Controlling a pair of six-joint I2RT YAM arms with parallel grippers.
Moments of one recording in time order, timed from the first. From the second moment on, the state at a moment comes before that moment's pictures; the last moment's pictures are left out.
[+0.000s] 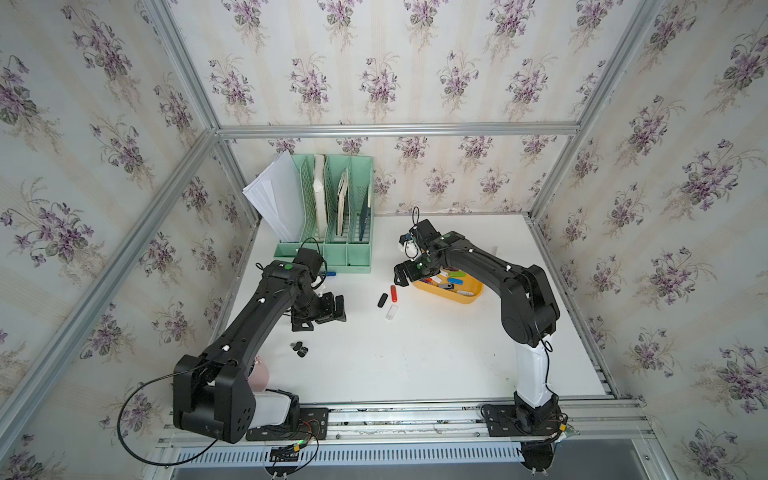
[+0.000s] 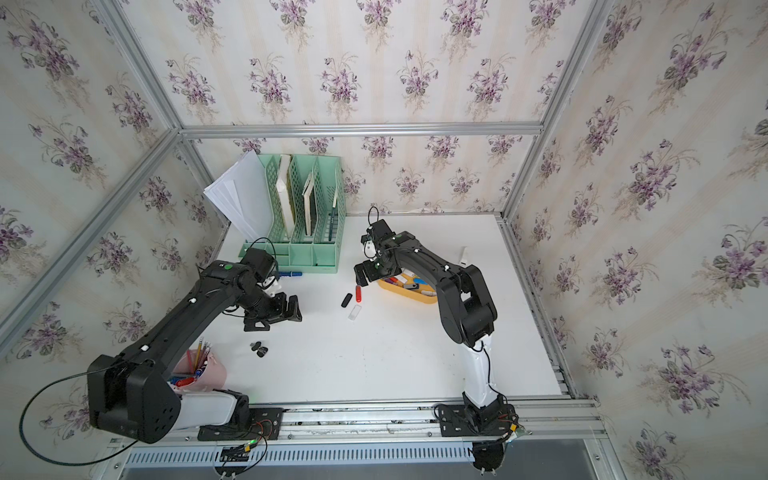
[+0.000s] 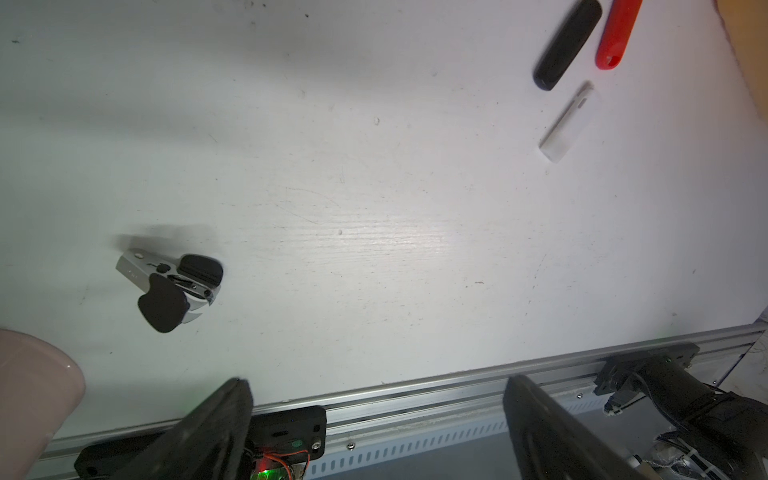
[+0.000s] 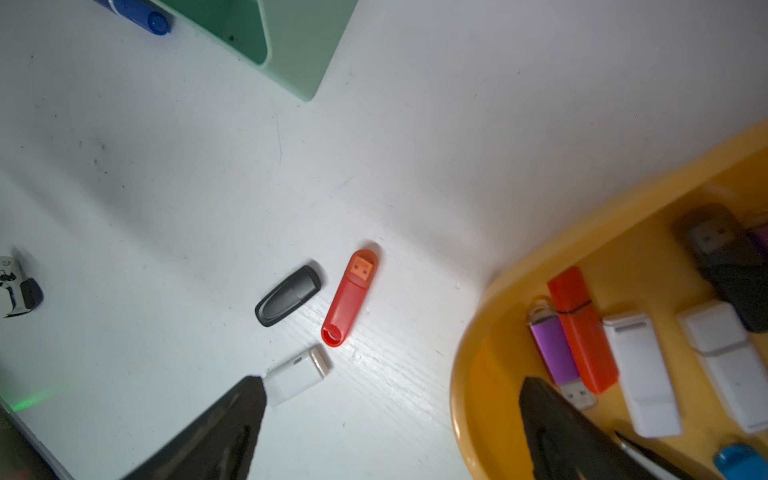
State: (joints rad) left arm -0.21 1.35 1.12 -1.24 0.25 -0.38; right arm 0.58 2.08 1.68 -0.80 -0.26 0.09
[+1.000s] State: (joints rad) left arm -0.21 1.37 1.12 -1.24 0.25 -0.38; right arm 0.52 1.61 1.36 -0.94 -0.02 0.25
